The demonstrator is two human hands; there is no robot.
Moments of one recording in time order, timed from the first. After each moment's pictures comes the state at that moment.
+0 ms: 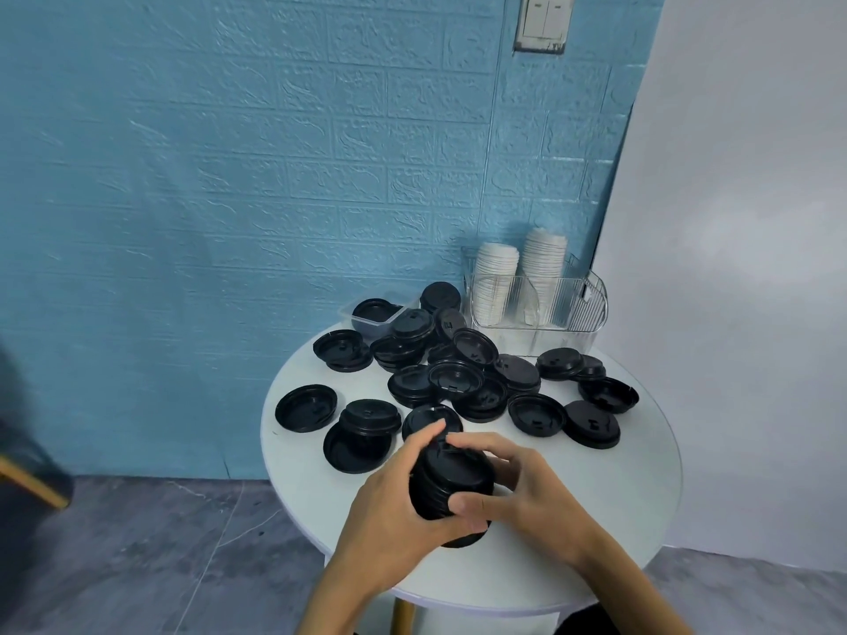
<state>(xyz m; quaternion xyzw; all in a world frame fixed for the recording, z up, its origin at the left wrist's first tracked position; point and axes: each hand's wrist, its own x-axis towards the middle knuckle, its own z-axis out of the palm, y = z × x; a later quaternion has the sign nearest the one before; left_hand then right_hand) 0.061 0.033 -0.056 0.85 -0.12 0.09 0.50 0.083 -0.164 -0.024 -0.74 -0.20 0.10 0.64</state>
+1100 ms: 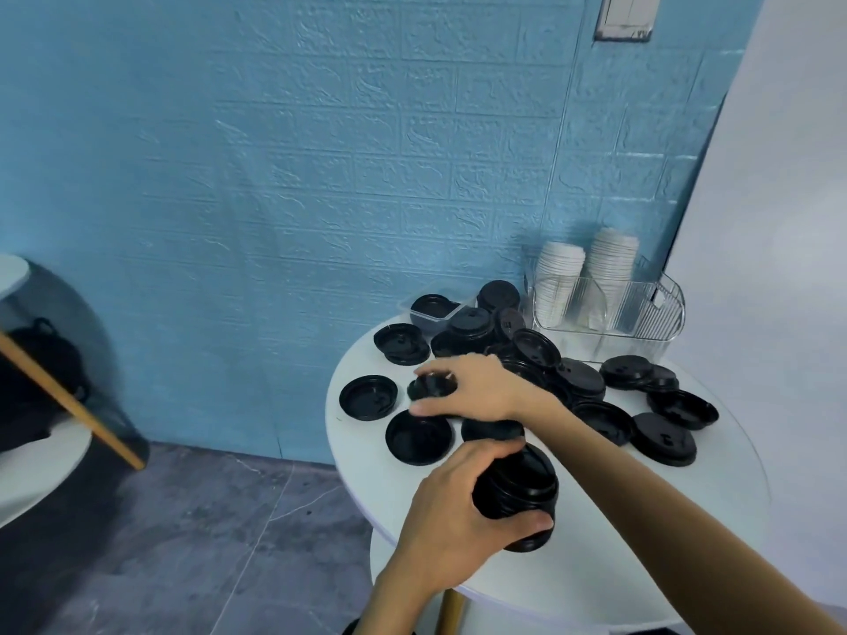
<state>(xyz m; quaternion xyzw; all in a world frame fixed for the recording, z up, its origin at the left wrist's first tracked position) 0.060 0.032 -0.059 0.86 -0.14 0.12 0.47 0.193 -0.050 0.036 -0.93 -0.32 0.05 0.15</state>
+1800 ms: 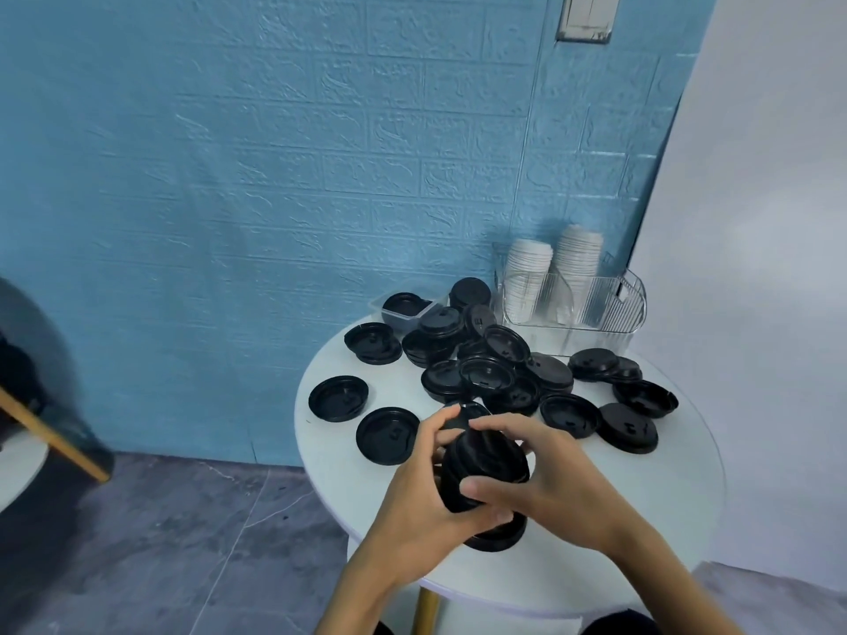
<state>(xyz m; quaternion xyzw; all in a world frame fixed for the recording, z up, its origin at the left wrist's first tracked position) 0.059 0.036 -0.055 0.79 -0.12 0.05 0.59 0.082 -0.152 0.005 -0.88 -0.24 -0.03 0.40</state>
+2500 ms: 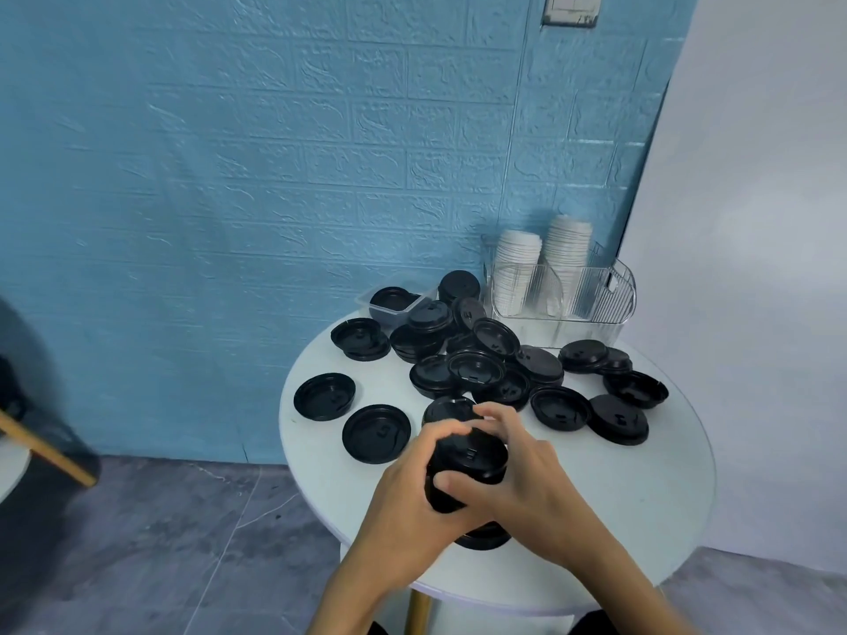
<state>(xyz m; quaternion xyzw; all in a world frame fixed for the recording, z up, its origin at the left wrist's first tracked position) 0.059 0.034 -0.058 0.83 -0.13 0.08 0.54 0.073 -0.132 -0.013 -0.88 -0.17 -0.01 0.44</state>
